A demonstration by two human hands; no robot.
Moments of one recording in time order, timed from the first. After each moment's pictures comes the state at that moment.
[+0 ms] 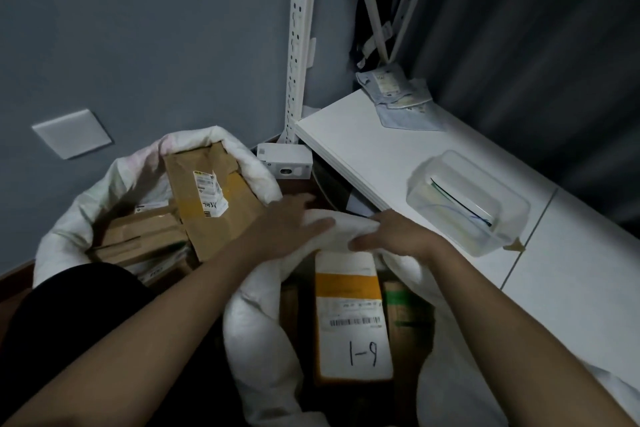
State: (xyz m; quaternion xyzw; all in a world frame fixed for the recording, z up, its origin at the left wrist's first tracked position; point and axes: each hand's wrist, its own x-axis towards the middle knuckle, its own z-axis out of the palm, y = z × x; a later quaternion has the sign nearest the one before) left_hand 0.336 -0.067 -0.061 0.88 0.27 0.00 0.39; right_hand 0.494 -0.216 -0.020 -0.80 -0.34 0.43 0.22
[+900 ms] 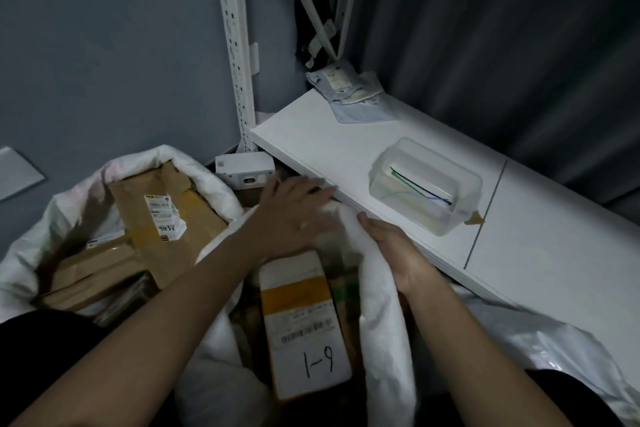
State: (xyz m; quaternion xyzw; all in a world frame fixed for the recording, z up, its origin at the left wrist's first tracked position) left_hand 0.393 -0.092 -0.049 0.98 0.07 0.09 0.19; right_hand 0.485 -0.275 -0.036 -0.60 -0.01 0.47 0.65
